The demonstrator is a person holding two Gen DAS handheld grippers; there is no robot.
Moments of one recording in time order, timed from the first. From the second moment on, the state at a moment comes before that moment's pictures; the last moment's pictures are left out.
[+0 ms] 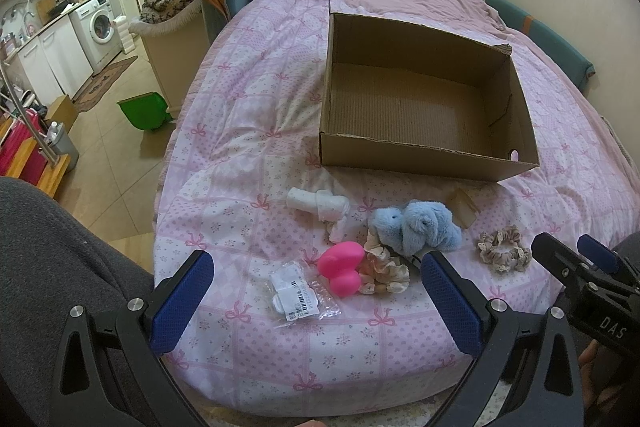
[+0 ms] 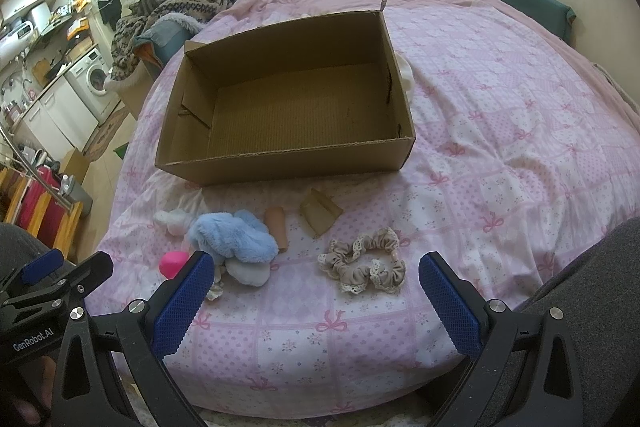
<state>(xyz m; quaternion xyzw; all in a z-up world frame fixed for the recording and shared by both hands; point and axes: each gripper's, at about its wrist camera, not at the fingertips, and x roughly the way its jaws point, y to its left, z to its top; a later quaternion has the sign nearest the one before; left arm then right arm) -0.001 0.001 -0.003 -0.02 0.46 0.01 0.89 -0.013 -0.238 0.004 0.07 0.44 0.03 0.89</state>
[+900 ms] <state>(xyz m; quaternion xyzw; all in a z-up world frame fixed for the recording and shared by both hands) 0.000 0.002 0.001 -0.02 0.47 0.00 0.88 -0.014 -0.238 0.007 0.07 0.44 0.03 0.89</state>
